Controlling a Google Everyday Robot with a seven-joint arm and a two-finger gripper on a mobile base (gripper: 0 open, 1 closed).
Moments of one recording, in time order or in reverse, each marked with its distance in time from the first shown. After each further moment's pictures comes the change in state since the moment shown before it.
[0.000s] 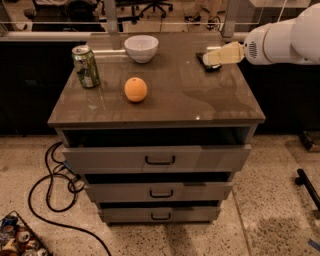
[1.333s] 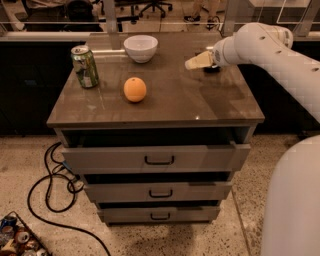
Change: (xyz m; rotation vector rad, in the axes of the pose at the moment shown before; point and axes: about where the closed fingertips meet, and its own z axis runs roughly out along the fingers) arm 0.022 -0.025 0.167 0.023 0.083 0.015
